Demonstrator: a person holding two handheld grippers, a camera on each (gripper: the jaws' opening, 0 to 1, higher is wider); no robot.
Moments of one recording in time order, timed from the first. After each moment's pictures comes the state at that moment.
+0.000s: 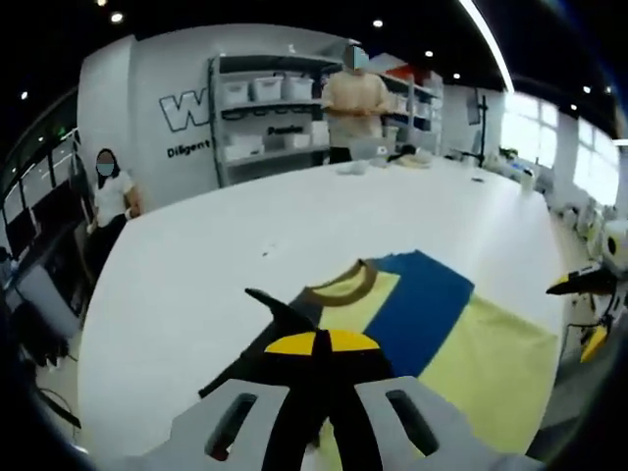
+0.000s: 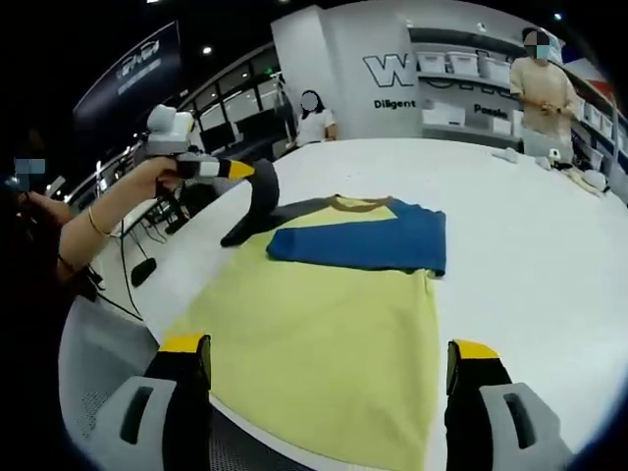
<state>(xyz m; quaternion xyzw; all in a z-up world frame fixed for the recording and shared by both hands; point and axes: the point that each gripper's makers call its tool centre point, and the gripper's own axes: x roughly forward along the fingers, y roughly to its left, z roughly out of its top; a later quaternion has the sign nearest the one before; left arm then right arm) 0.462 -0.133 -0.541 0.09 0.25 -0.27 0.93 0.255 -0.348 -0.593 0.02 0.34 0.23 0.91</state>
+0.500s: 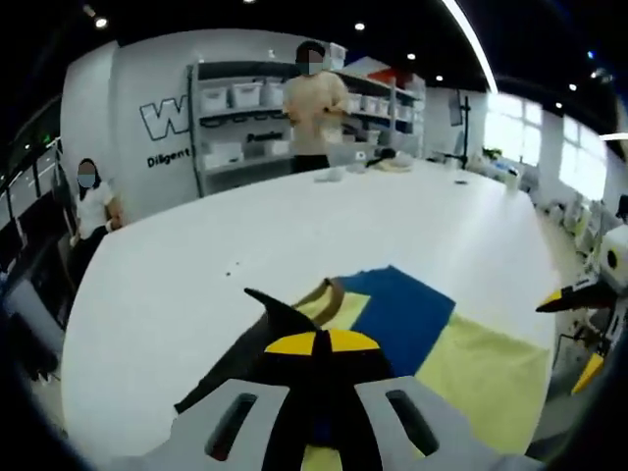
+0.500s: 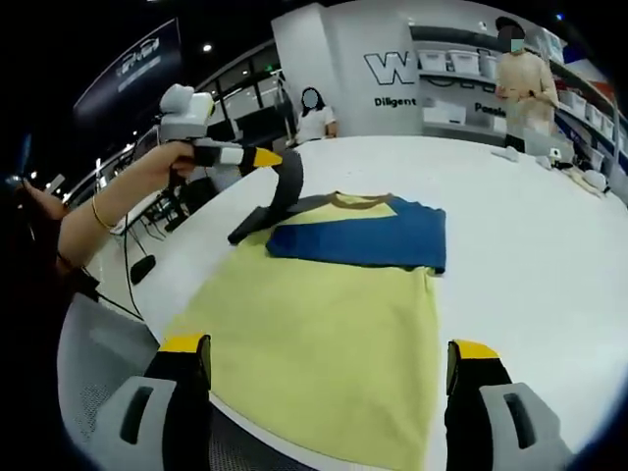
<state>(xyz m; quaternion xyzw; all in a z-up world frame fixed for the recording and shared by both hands) 0.467 -0.198 -0.537 0.09 0.23 -0.31 0.92 0.254 -0.350 -0.596 0.02 0.34 0.23 0.91</state>
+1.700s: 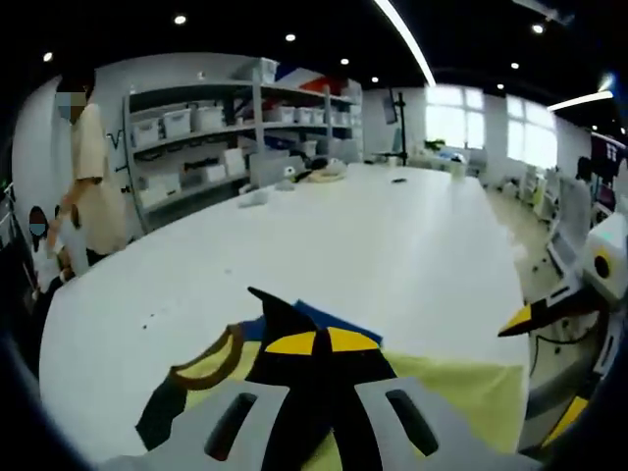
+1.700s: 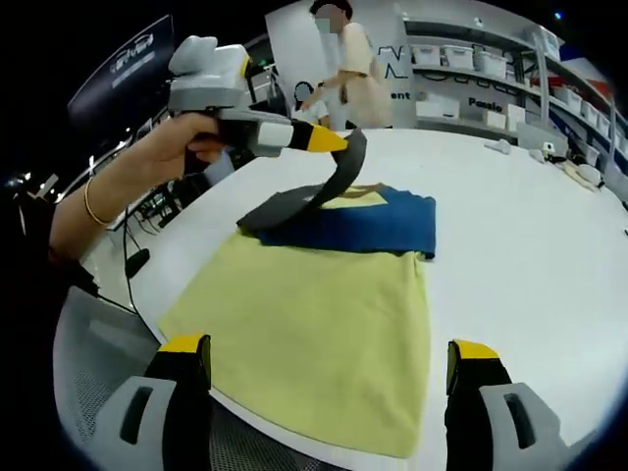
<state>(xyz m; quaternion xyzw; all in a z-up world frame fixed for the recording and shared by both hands) 0.424 -0.327 -0.538 0.13 0.19 -0.43 0.87 0.244 -0.360 -0.605 0.01 0.36 0.21 0.91</state>
